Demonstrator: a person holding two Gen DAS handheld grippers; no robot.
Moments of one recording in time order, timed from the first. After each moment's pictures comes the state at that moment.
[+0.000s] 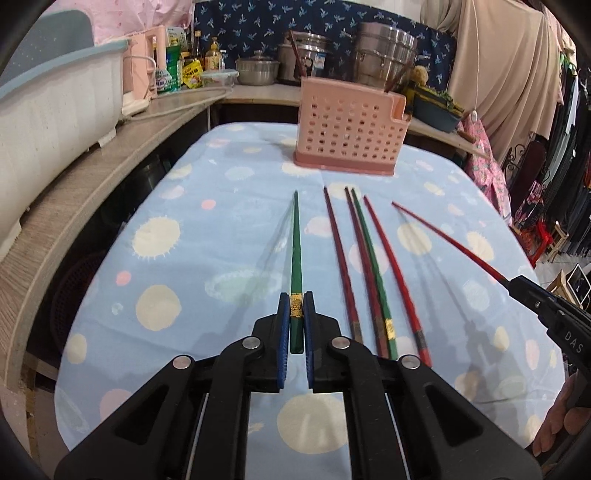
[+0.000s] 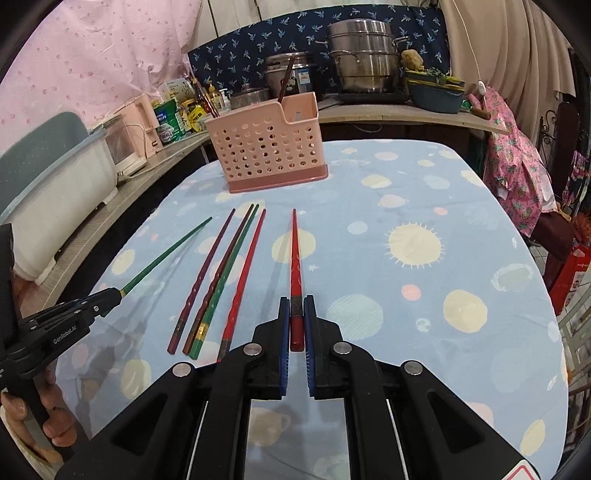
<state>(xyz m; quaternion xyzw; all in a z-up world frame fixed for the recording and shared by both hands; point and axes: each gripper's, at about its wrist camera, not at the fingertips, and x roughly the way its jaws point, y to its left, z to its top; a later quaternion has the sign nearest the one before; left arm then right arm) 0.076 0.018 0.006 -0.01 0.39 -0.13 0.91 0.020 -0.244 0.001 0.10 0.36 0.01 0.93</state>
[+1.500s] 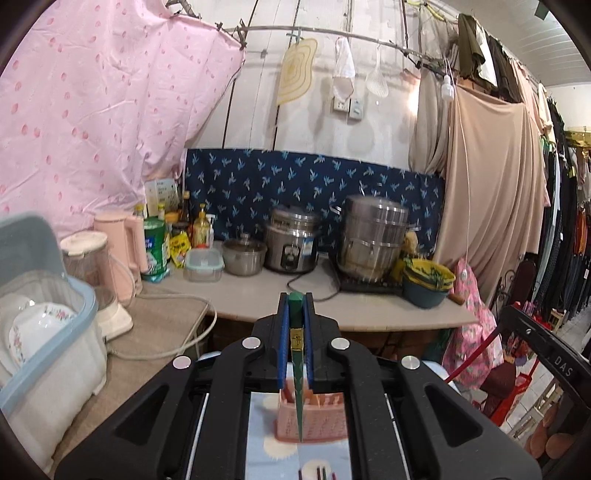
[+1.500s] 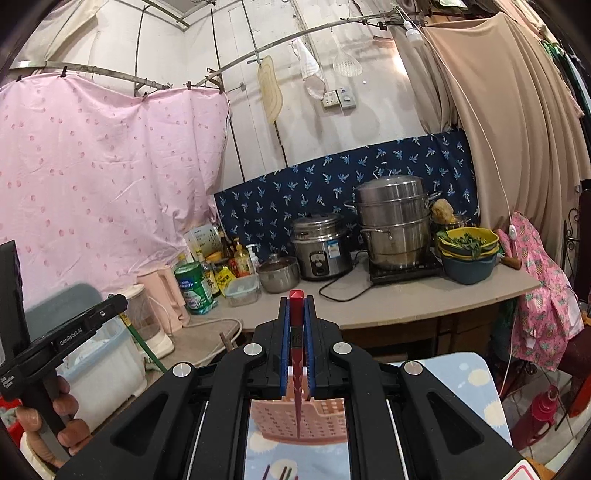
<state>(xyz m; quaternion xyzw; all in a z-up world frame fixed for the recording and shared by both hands) 0.228 -0.014 0.261 -0.05 0.13 -0.14 0.98 0.173 -0.287 0.240 0.12 0.11 0.05 0.99</state>
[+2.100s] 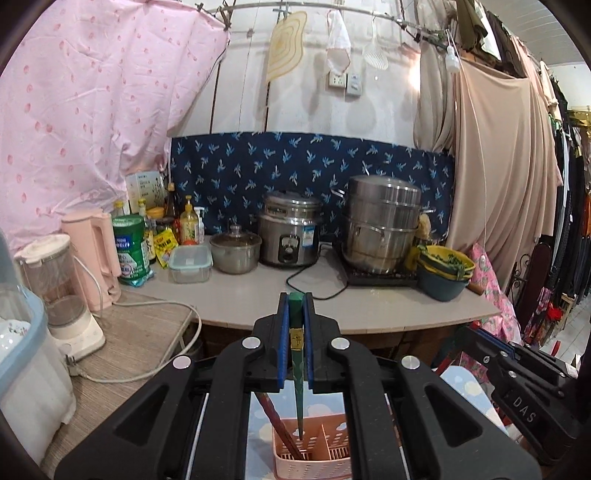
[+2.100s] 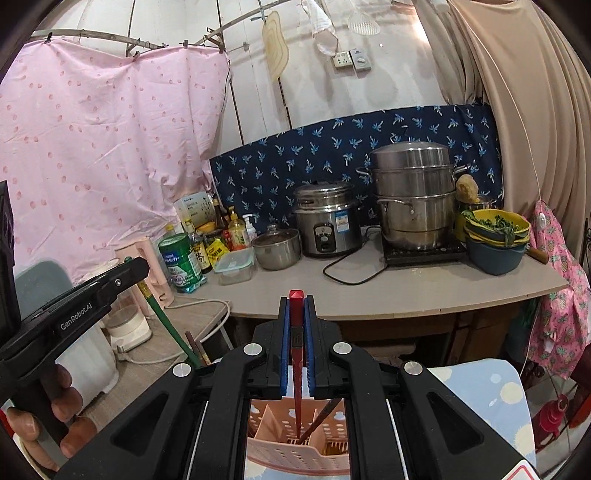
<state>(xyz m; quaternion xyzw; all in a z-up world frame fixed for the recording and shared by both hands) 0.331 -0.057 0.212 -0.02 0.16 -0.14 0.98 0.297 -0.267 0.192 0.10 0.17 0.06 0.98</state>
